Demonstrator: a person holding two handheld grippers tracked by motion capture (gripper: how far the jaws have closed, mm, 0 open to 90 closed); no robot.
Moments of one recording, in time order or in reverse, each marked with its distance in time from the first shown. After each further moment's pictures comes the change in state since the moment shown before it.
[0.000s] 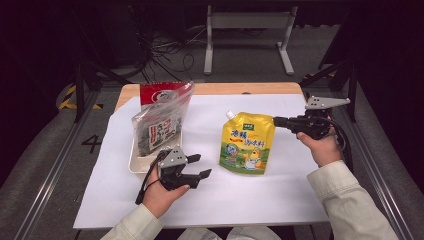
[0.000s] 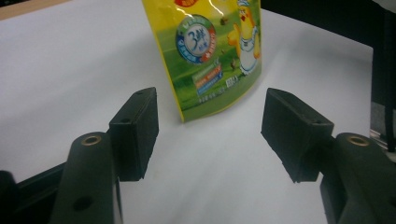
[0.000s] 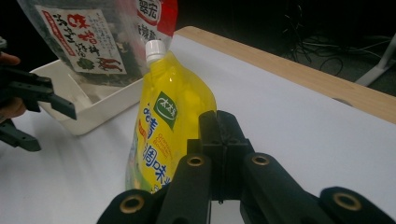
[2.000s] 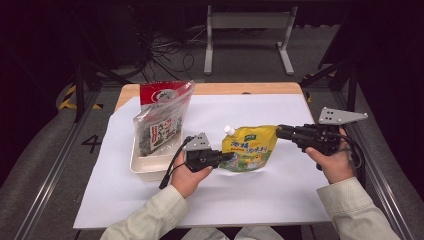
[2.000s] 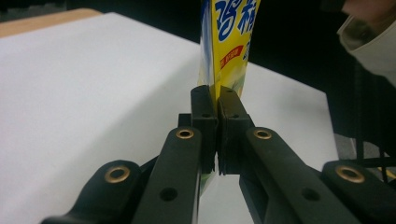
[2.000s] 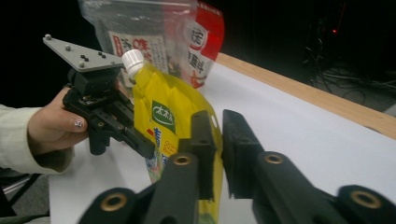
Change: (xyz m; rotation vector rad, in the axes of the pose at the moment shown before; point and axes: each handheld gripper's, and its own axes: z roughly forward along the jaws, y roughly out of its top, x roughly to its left) left arm 0.003 0.033 0.059 -0.122 -0.211 -0.015; right arm 0.037 -0.008 -0.030 -0.116 0.112 -0.054
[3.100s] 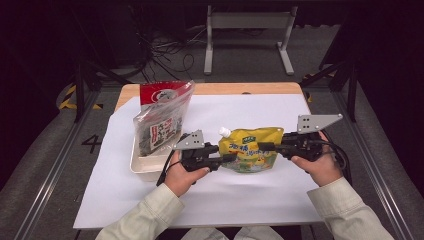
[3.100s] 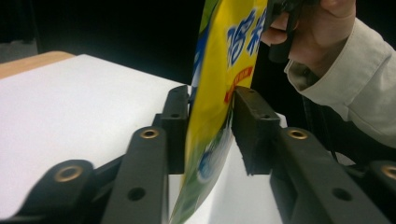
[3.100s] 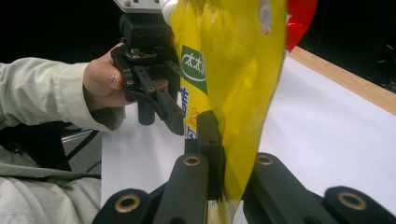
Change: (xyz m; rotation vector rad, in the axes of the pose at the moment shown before) left arm -0.008 0.015 -0.014 -0.117 -0.112 0.054; right arm 0.027 0.006 0.032 0.090 0.201 -0.109
